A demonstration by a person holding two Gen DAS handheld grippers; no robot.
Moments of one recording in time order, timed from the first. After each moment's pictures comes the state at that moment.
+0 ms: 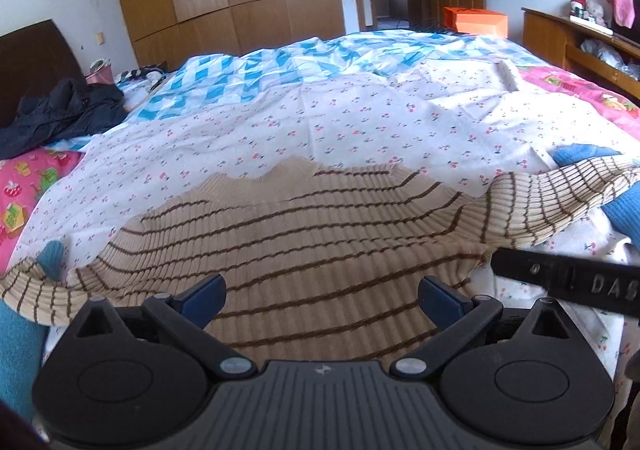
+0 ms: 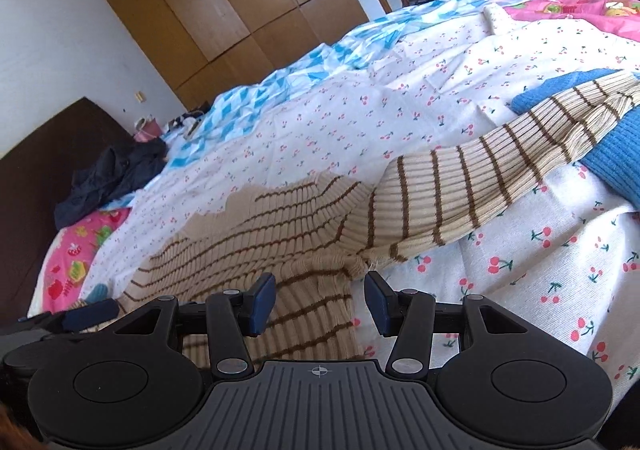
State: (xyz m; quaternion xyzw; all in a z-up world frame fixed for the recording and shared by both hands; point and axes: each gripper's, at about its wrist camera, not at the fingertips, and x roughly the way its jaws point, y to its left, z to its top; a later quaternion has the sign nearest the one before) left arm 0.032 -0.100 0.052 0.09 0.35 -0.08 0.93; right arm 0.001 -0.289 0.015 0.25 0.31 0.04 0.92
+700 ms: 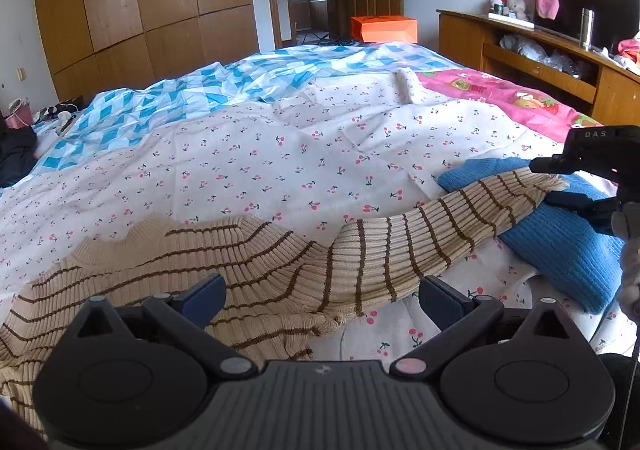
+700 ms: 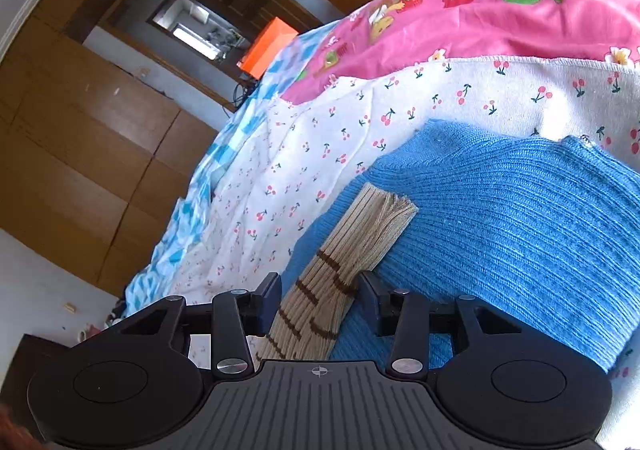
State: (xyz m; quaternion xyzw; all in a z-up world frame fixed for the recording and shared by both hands) left arm 0.047 -0.201 0.060 0.10 0.34 -0.19 0.92; right arm 0.011 -0.521 0.001 0.47 0.22 -0.16 0.84
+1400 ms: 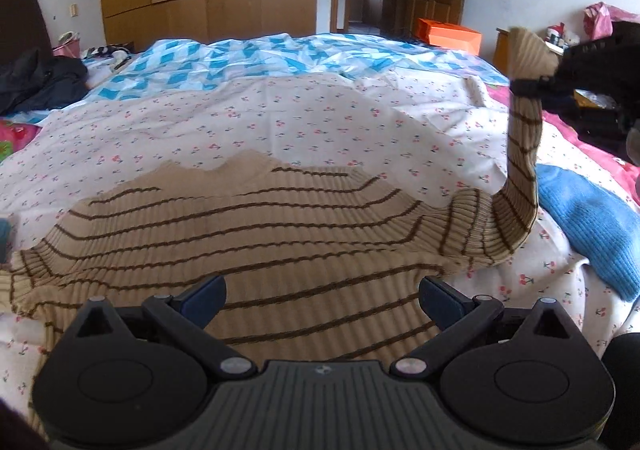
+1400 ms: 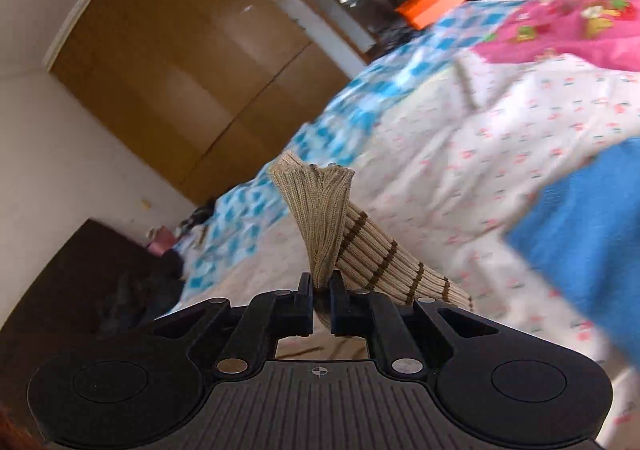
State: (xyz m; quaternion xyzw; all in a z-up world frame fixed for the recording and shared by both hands) left arm 0.041 -0.076 0.044 0.02 0.36 -0.13 0.92; right arm 0.080 -0.362 0.077 0.37 0.24 0.04 0.90
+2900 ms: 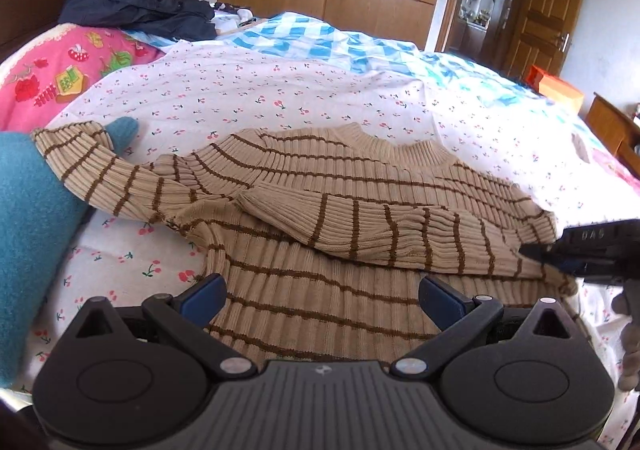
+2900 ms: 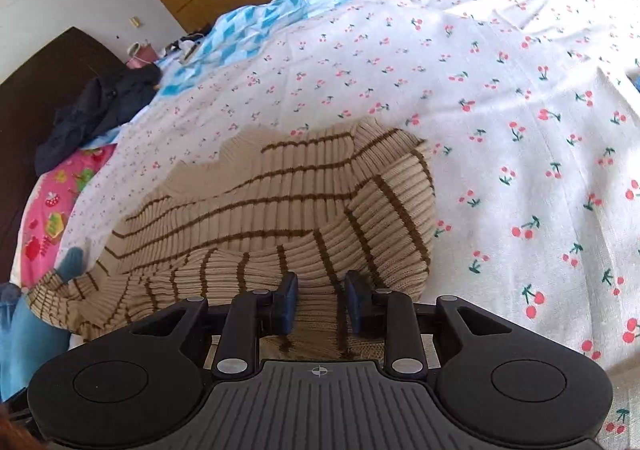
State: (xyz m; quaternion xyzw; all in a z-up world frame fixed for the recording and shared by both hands) left arm 0.034 0.059 0.005 -0.07 0.36 -0.01 0.93; right arm 0.106 -0.226 -0.025 0.20 0.42 0.08 0.88
